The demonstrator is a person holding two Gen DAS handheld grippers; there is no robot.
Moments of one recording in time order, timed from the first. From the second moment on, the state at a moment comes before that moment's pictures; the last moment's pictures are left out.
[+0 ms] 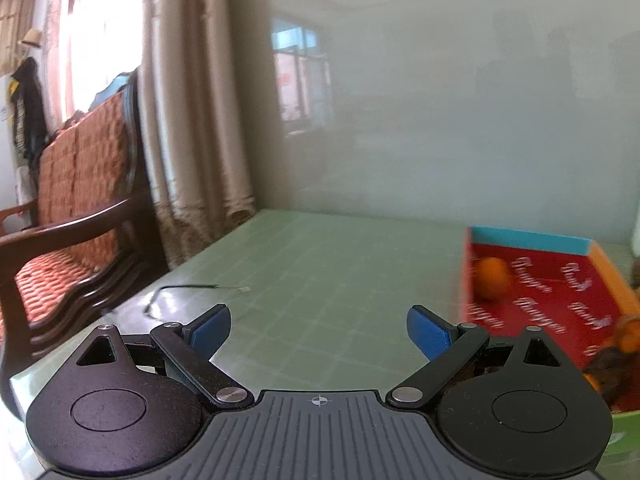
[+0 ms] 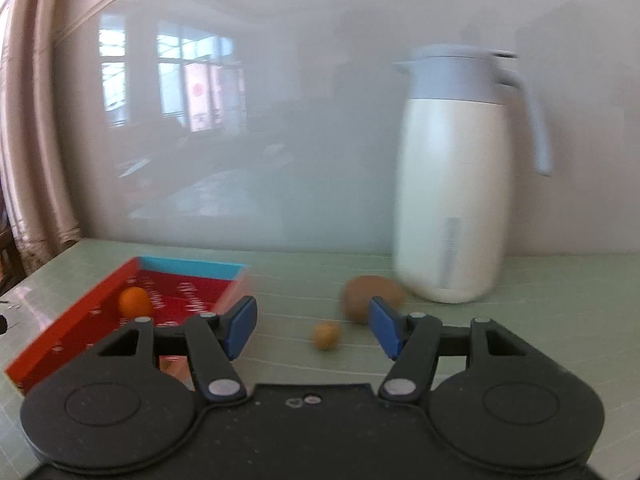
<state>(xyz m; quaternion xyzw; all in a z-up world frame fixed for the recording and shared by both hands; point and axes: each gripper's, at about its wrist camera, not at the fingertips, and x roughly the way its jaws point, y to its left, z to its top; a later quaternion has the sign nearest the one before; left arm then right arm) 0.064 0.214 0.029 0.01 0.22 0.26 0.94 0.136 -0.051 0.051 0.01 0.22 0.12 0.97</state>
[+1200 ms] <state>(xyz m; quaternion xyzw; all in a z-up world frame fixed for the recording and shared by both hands) 0.198 -0.039 0.006 0.05 0.26 0.06 0.96 0.110 -0.325 0.029 0.10 0.23 -0.13 0.96</state>
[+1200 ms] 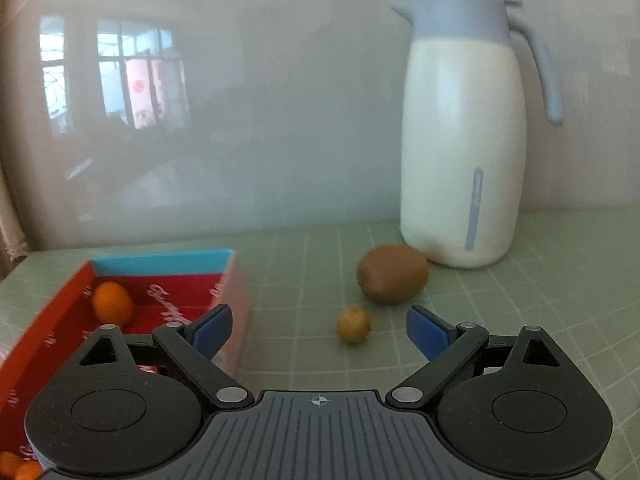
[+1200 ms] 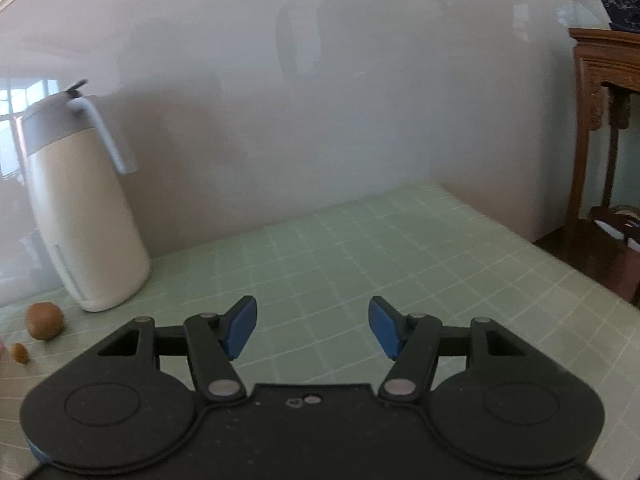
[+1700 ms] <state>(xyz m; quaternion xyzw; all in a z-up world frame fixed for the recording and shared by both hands) 0.234 -0.052 -0.021 0.05 0.30 0.05 0.95 0.112 -0.388 0.014 0.13 0.22 -0.22 0.94</state>
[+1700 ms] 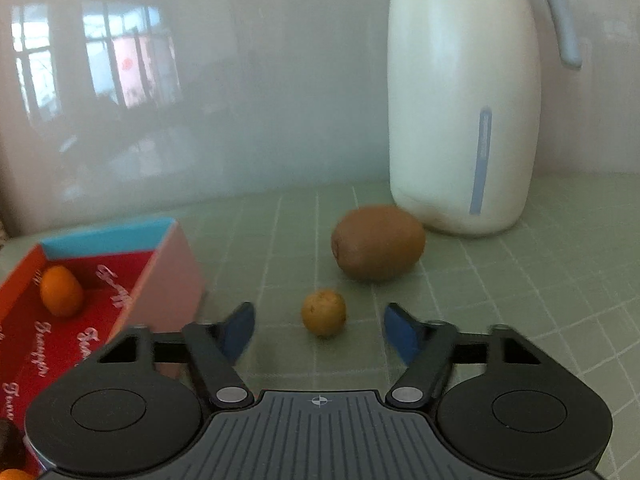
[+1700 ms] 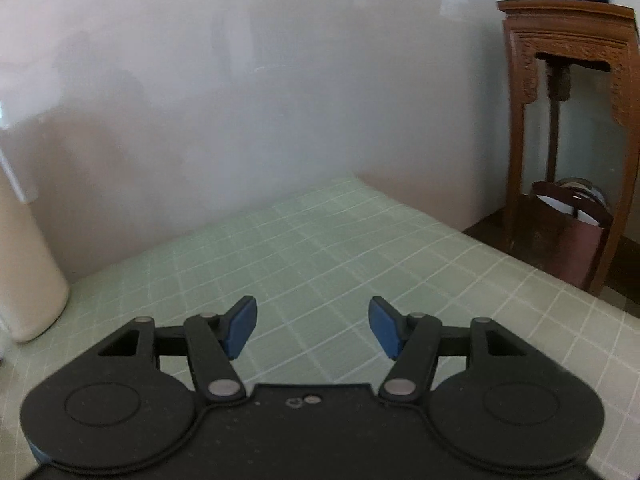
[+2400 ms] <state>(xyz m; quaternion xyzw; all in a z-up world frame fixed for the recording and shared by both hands) 0.193 -0.053 0.024 0.05 0.26 0.01 0.96 0.116 -0.377 0.015 0.15 0.23 -0.20 0.94</state>
